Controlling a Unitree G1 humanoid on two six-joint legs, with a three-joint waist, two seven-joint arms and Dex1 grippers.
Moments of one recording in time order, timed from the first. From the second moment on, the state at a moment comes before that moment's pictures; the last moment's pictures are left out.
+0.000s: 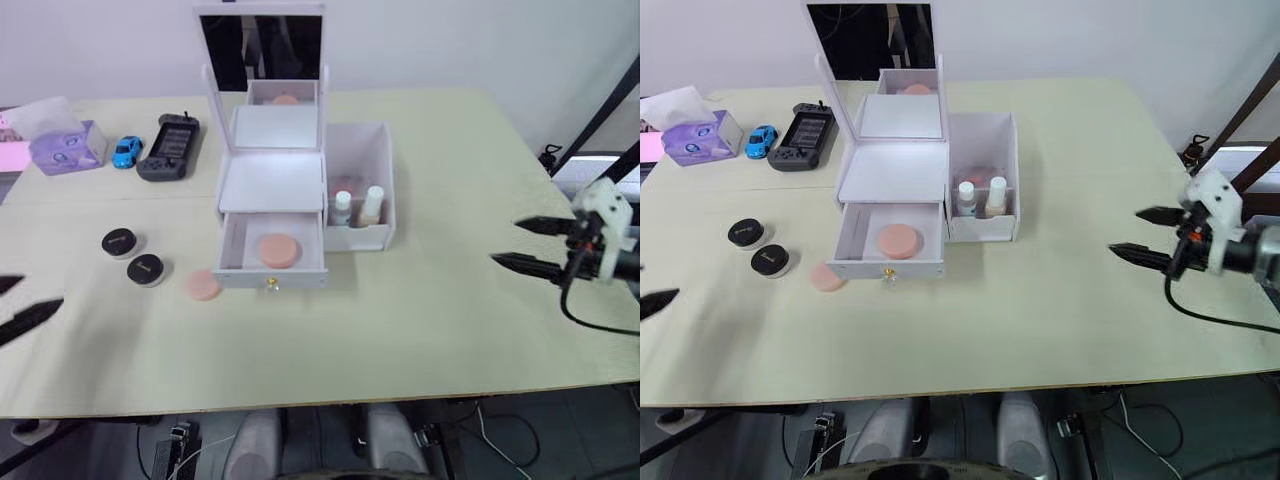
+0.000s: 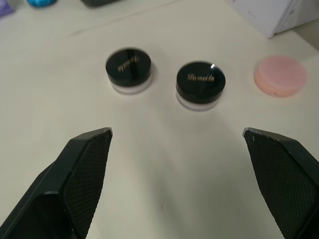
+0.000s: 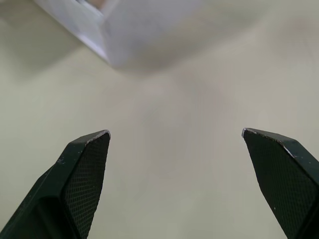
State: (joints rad) left arm 0.25 0.95 0.82 0.22 -0.47 0.33 -1.22; right arm -0.21 -1.10 -0.30 0.10 0.48 0.48 1.13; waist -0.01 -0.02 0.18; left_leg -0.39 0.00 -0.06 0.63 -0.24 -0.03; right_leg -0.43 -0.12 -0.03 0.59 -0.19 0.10
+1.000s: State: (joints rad) left arm 0.15 0.59 0.28 -0.40 -0.42 0.64 -0.56; right arm -1.05 -0.98 0.18 -0.35 0.69 1.22 1.09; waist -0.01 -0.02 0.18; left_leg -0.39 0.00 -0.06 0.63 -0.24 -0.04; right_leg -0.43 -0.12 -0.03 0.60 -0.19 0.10
